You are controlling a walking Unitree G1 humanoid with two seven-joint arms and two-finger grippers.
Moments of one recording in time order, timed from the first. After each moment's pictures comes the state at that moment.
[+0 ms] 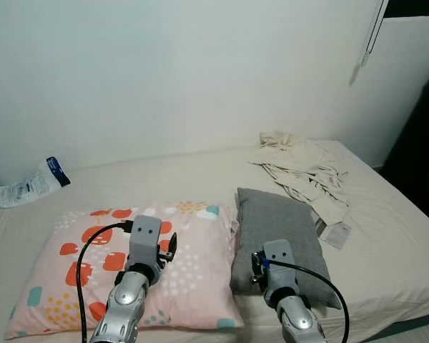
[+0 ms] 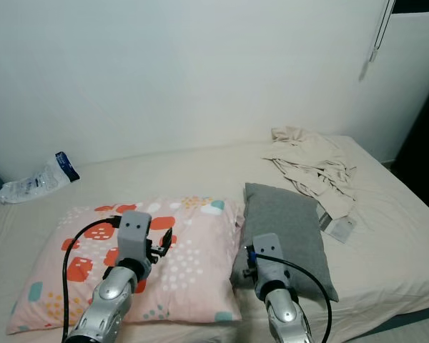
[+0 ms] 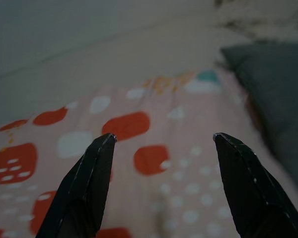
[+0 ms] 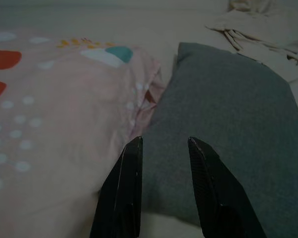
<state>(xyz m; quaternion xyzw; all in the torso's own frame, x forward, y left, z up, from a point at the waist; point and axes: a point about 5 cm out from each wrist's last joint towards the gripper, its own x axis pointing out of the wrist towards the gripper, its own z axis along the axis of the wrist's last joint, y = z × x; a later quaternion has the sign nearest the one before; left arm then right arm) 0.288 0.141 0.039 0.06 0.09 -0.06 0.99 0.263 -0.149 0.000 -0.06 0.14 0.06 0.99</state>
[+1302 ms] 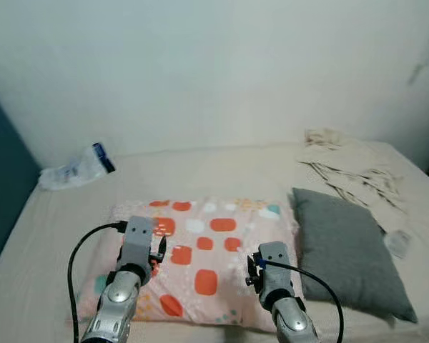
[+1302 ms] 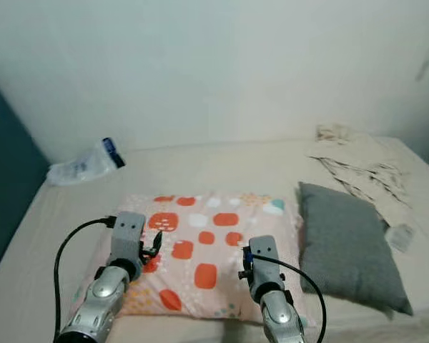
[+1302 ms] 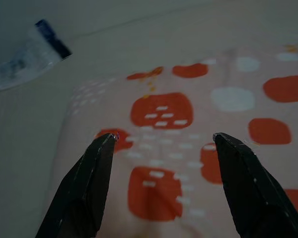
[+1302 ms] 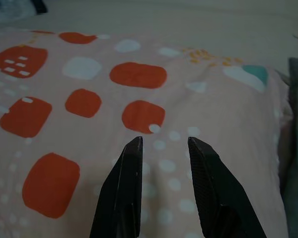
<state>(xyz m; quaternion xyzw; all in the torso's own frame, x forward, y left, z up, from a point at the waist) 0.291 0.152 0.041 0.06 0.09 -0.03 0.99 0.266 -0.139 0.003 -0.05 0.13 0.06 0.99</state>
